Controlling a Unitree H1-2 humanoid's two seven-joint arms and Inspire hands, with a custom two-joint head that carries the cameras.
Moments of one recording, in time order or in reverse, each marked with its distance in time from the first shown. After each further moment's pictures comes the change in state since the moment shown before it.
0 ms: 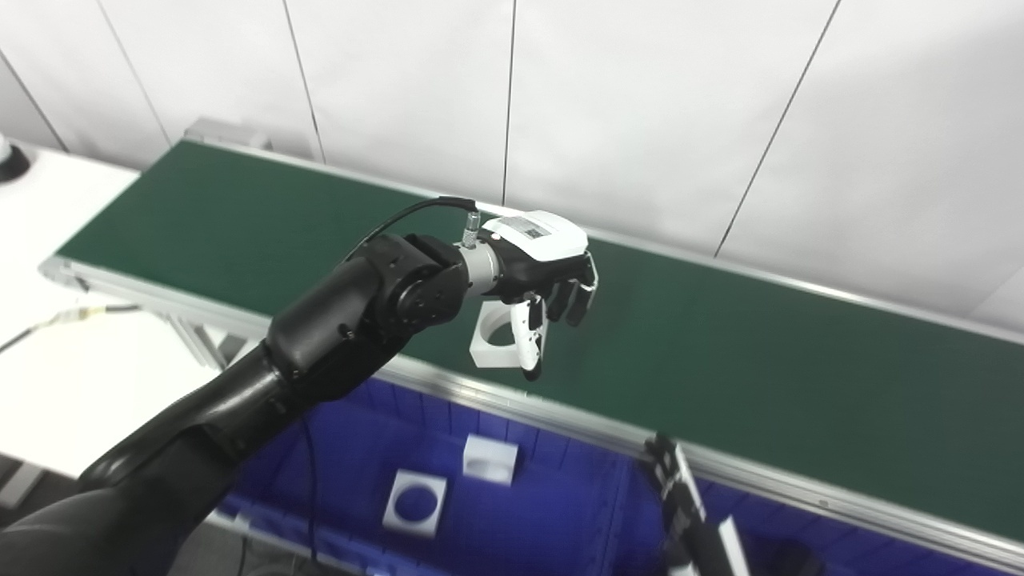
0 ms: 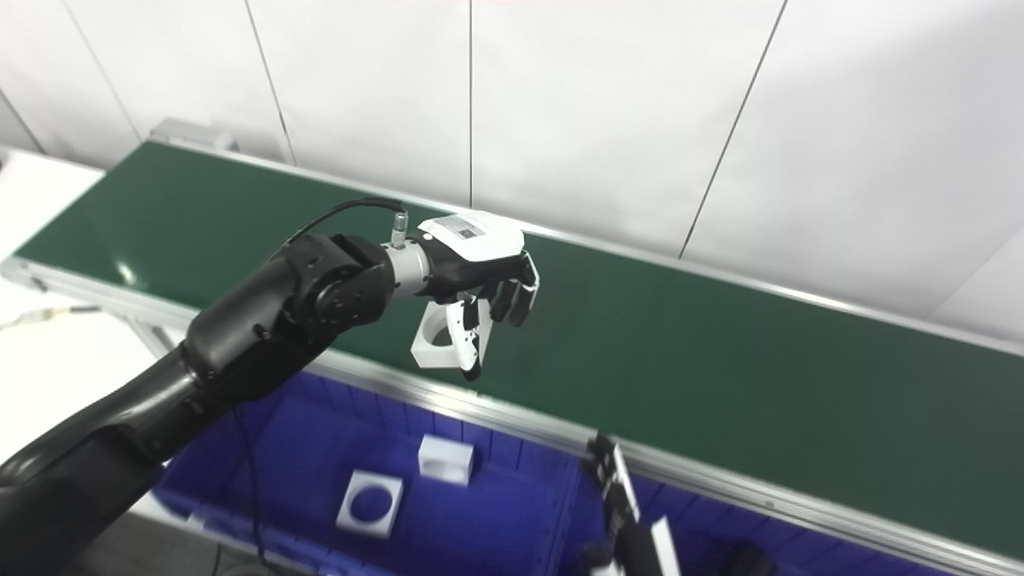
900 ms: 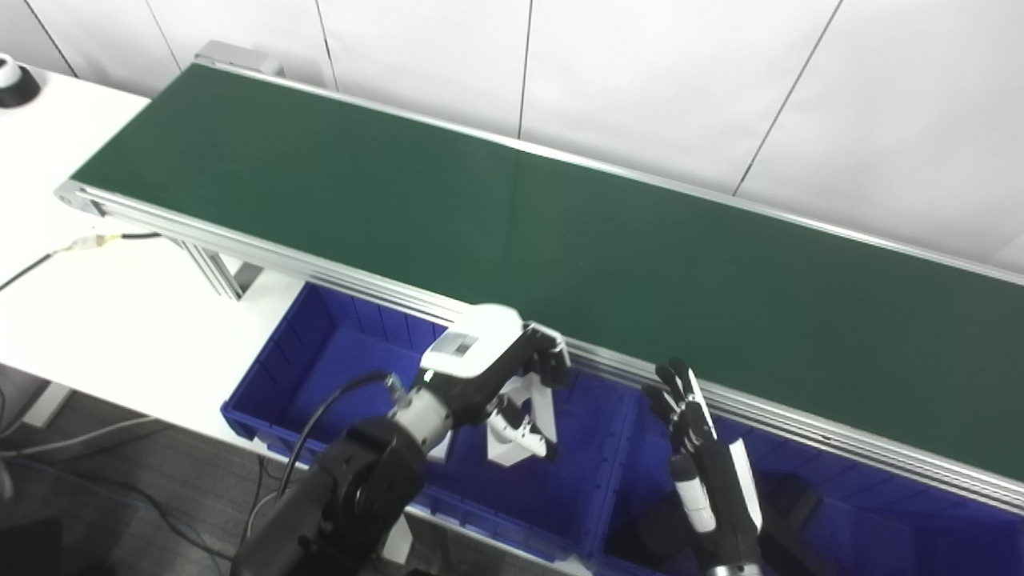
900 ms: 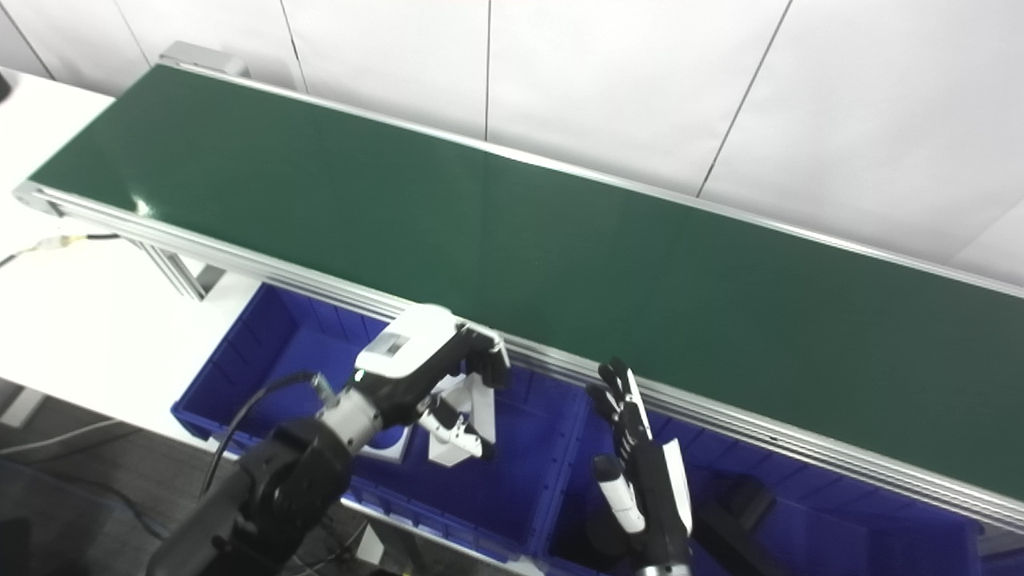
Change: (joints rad) left arm 0.678 -0.249 0.116 0.025 0.101 -0.146 0.638; right arm -0.012 0.013 -0.007 -0.037 -0.011 0.053 0.007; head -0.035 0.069
